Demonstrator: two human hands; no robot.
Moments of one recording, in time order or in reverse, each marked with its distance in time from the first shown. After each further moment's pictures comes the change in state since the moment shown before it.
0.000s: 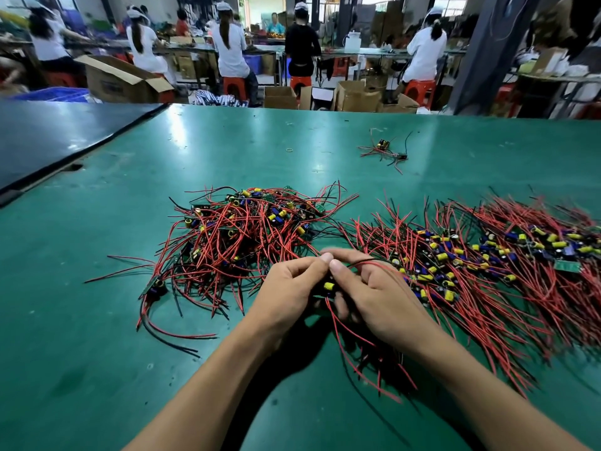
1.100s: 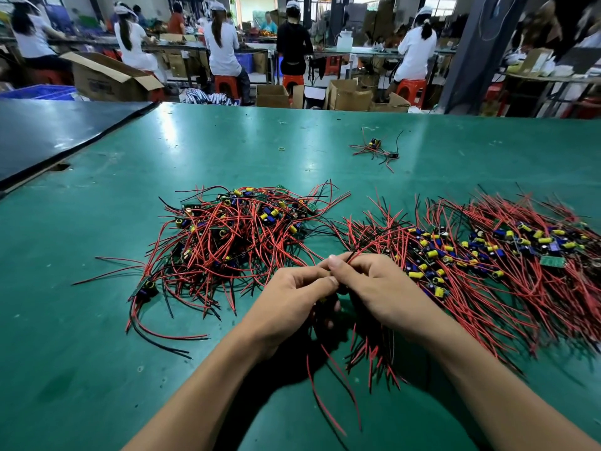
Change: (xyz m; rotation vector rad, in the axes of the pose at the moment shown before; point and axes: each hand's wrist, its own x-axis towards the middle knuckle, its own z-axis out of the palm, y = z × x) left_hand -0.010 0.005 0.004 0.198 -0.072 -0.032; right_hand 0.006 0.001 -0.015 0.115 -0.097 0.153
